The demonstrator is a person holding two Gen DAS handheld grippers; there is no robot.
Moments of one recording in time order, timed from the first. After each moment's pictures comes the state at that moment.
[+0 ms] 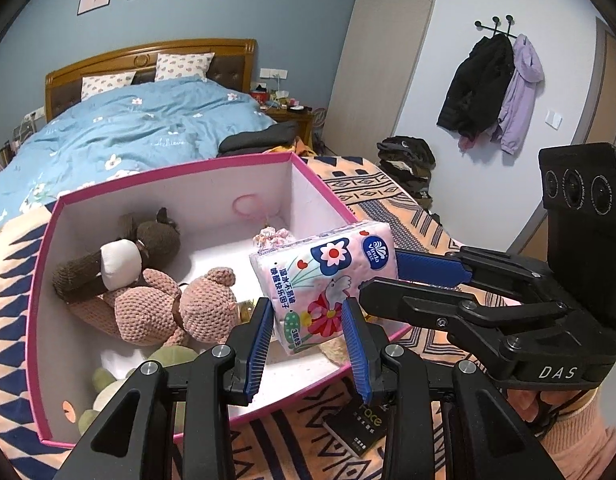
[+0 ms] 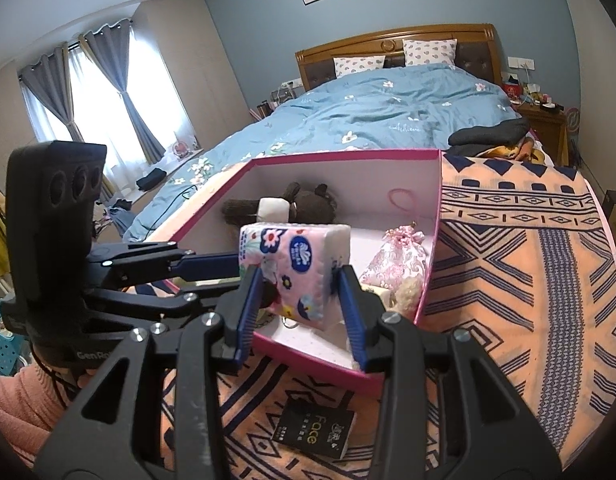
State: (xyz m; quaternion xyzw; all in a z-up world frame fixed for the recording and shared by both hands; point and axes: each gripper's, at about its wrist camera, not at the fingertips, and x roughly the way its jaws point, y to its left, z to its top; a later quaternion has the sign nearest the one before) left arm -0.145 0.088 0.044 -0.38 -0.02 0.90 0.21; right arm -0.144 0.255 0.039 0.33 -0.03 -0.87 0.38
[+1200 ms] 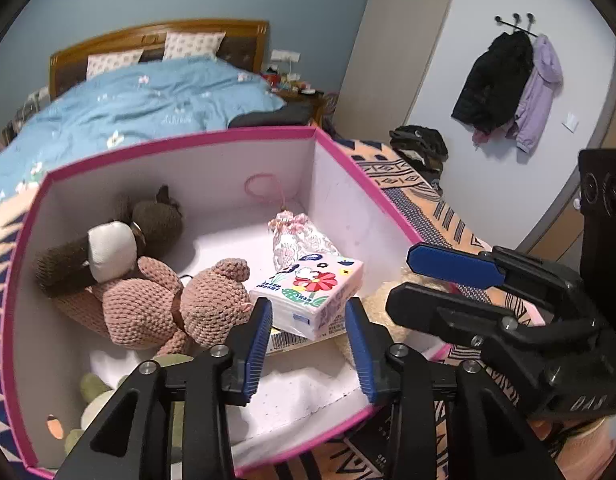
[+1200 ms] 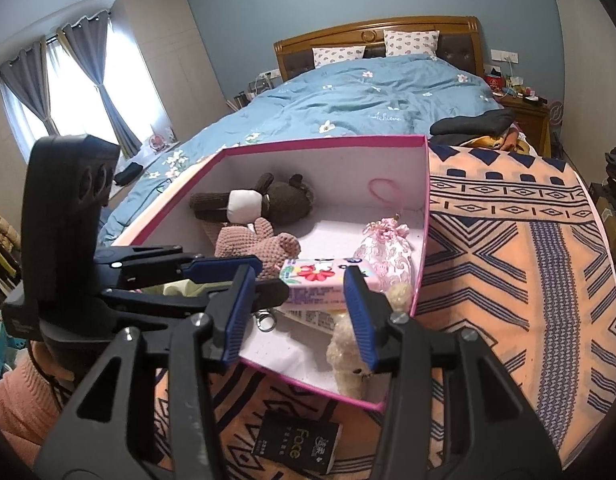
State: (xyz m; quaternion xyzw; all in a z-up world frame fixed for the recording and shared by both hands) left arm -0.170 0.087 0.020 -0.40 -0.03 0.89 0.20; right arm -0.158 0.244 0.027 0.34 -0.02 -0.87 0.34
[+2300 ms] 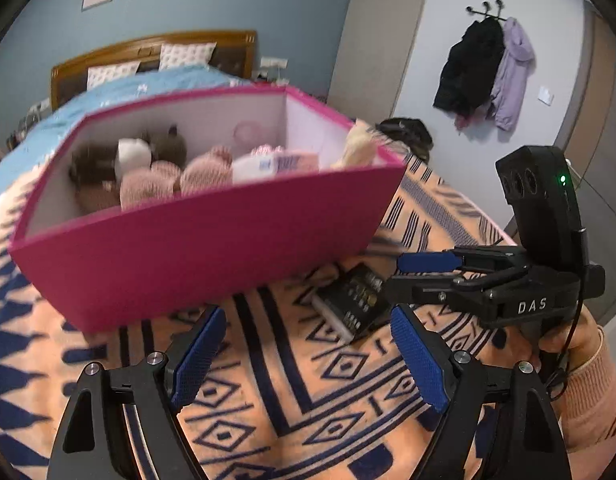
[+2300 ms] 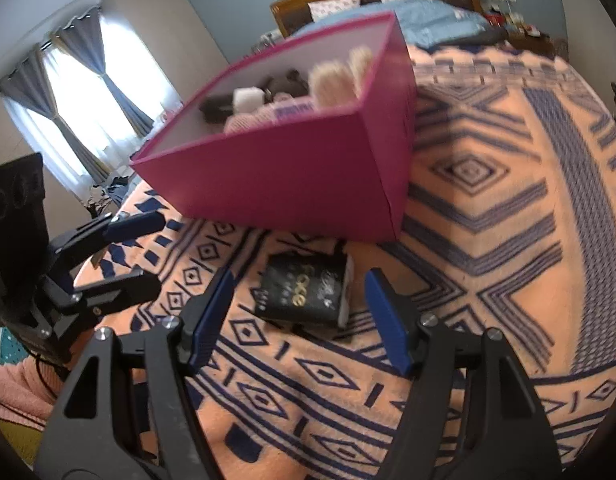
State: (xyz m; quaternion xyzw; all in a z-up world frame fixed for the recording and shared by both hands) left arm -0.049 0.081 -0.022 -0.39 -0.02 0.90 0.21; right arm -0.095 0.289 -0.058 0.43 -0.06 -0.82 0.36
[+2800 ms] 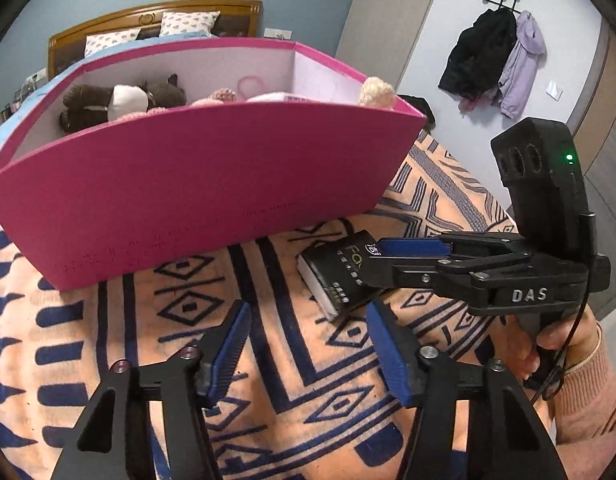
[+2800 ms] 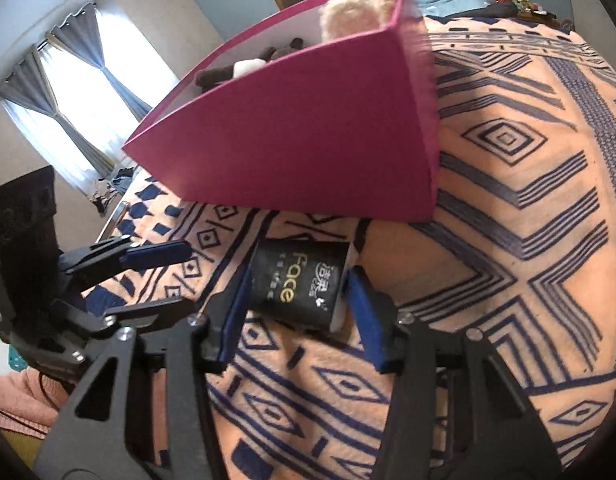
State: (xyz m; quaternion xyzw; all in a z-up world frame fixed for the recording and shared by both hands) left arm -0.044 0.077 -0.049 -0.44 -0.03 0.87 0.21; right arm -0.098 0.267 -0.078 0.46 -0.07 -0.80 0.38
